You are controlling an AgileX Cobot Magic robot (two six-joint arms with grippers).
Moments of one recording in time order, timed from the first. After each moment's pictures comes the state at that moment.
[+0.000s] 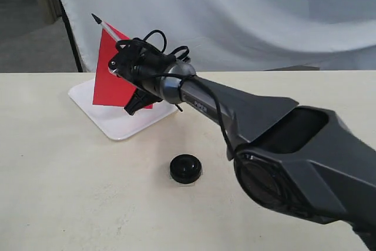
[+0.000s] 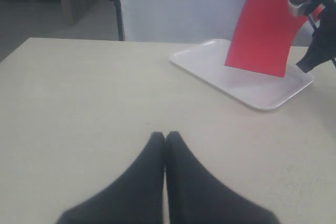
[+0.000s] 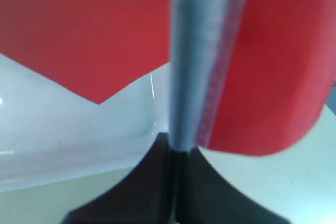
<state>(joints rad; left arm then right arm) -0.01 0.00 0.00 0.00 0.32 -0.04 0.75 2.62 -2.43 -0.68 0.98 0.27</state>
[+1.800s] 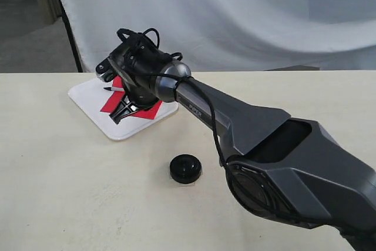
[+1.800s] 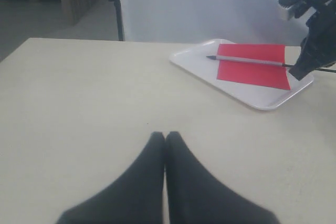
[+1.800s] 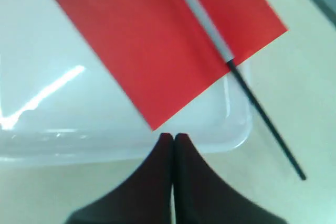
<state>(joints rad) -0.01 0.00 0.00 0.00 0.32 -0.04 0.76 2.69 -2.61 -0.41 1.11 0.07</state>
